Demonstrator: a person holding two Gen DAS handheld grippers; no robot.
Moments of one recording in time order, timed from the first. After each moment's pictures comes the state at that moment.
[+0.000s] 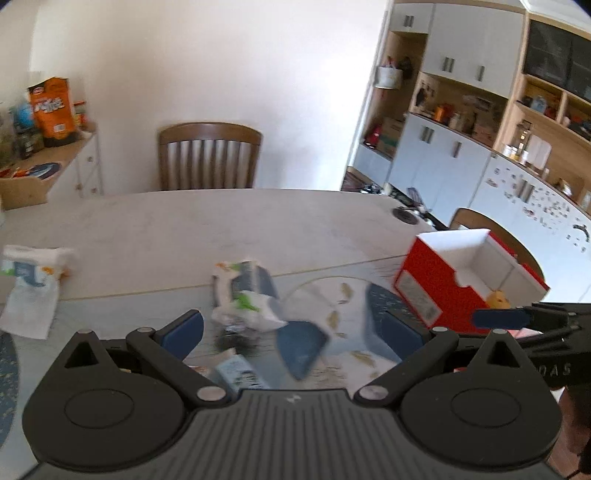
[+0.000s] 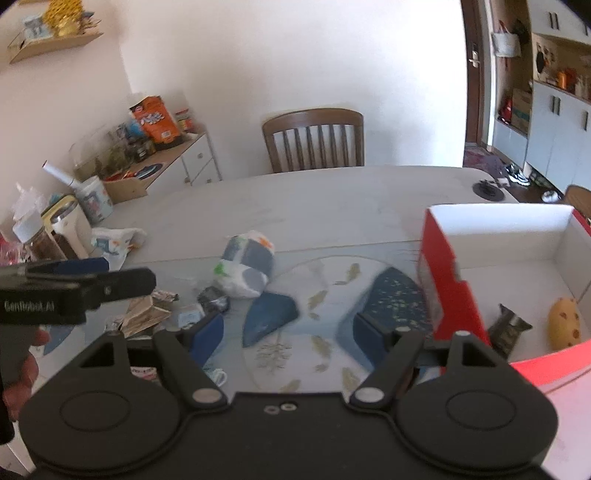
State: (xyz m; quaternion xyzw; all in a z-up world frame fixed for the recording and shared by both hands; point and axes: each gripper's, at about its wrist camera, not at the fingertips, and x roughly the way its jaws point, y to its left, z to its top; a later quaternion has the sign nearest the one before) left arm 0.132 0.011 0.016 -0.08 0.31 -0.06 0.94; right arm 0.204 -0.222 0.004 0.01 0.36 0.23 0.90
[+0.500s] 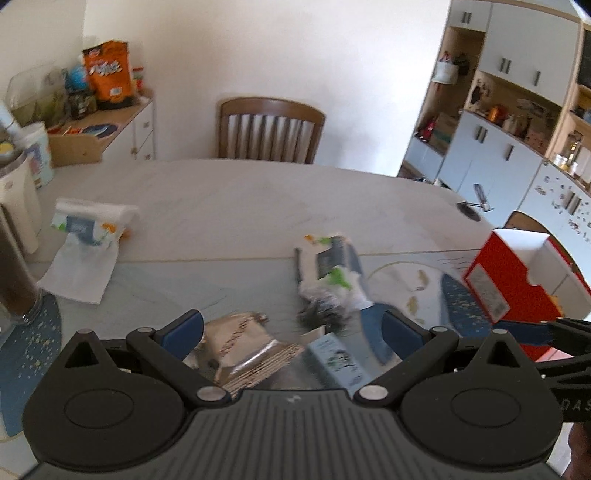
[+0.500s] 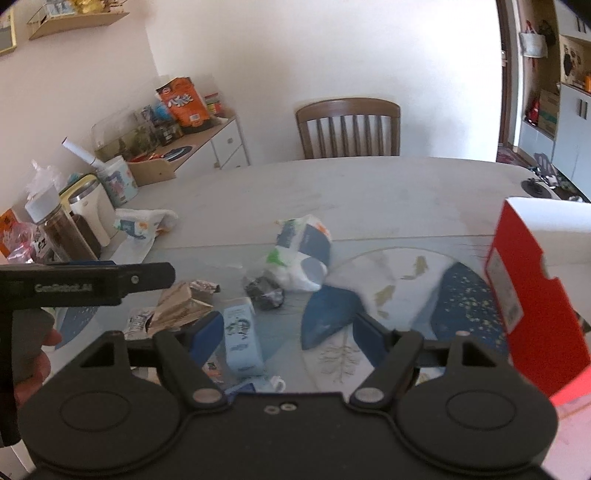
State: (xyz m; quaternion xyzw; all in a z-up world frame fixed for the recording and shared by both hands) left arm 0.137 0.072 -0.015 -0.10 0.35 0.02 0.93; right arm 0.205 -0.156 -0.020 0.00 0.37 0.26 0.89
